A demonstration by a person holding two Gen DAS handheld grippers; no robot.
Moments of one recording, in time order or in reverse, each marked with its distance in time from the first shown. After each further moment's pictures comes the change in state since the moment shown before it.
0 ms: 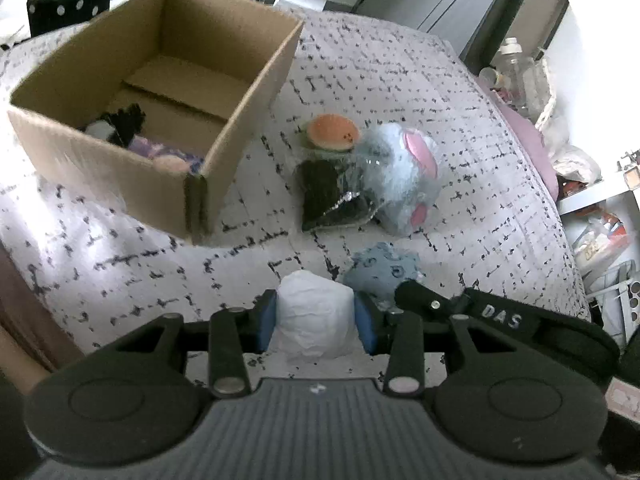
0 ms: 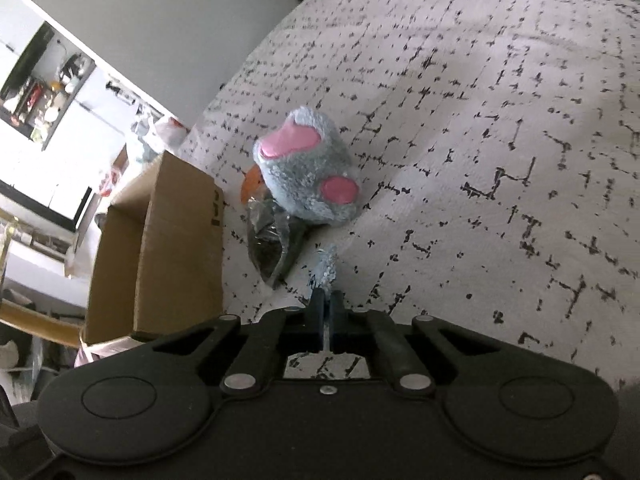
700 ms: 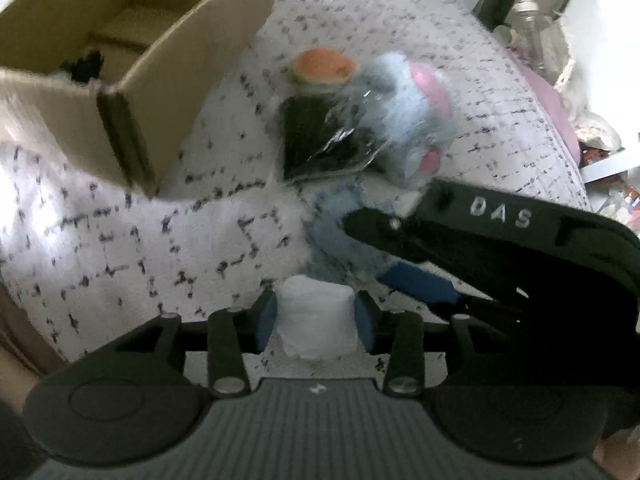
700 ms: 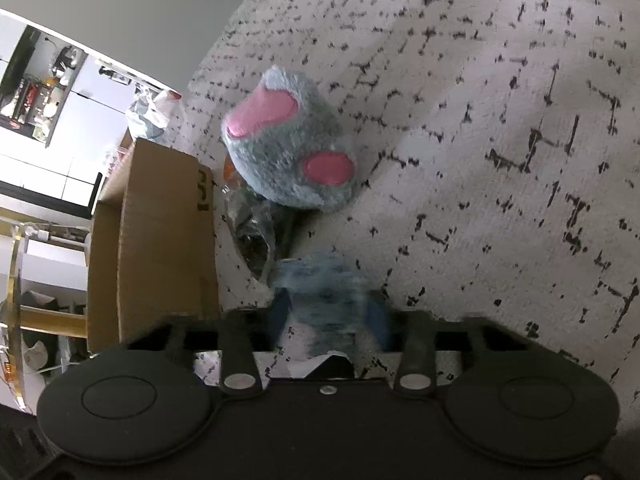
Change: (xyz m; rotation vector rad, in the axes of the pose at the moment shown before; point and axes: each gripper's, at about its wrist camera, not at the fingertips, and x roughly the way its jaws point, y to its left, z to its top) left arm 0.058 -0.015 -0.015 -0.007 0.134 0.044; right arm 0.057 -0.023 0.019 0.078 0.202 0.057
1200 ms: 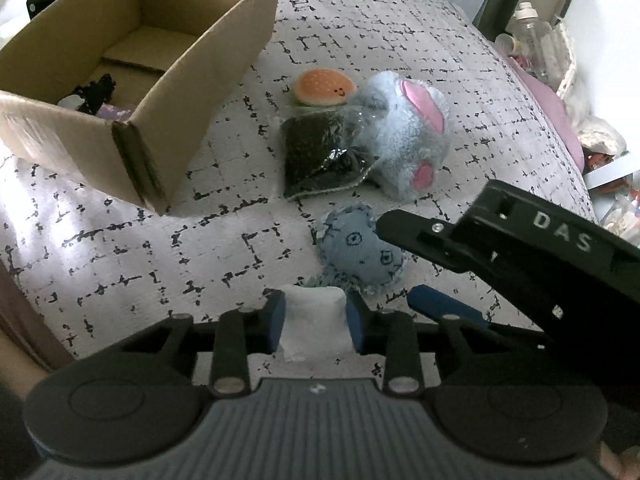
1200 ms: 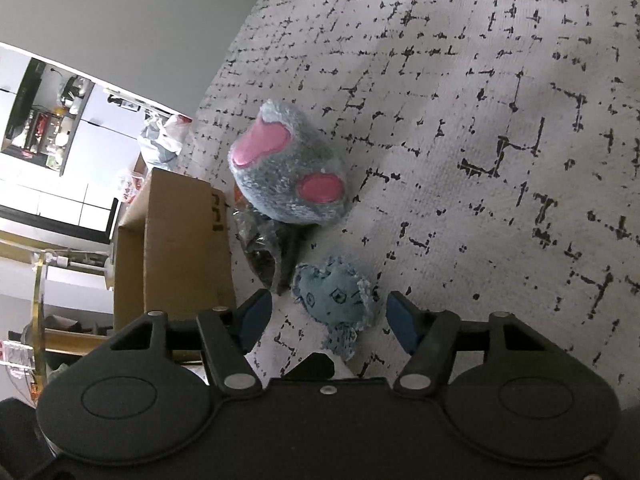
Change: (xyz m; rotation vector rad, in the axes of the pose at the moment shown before) left arm -0.016 -0.012 -0.001 0.022 -0.065 0.036; right arm -0.023 -0.014 0.003 0.051 -0.051 0.059
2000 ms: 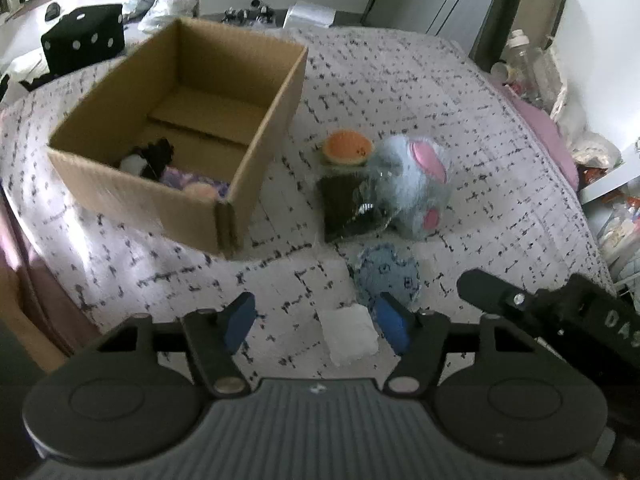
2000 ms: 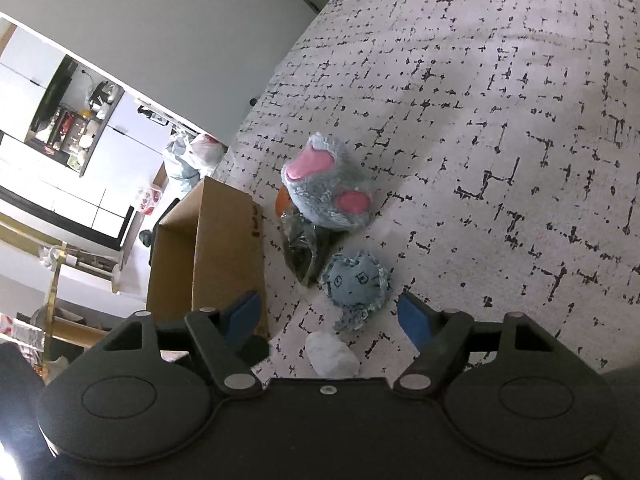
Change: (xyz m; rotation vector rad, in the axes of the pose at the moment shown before) left arm -0.057 0.019 0.008 0.039 -0.088 0.040; right arm -0.062 0.016 -0.027 -0.078 -0.119 0.042
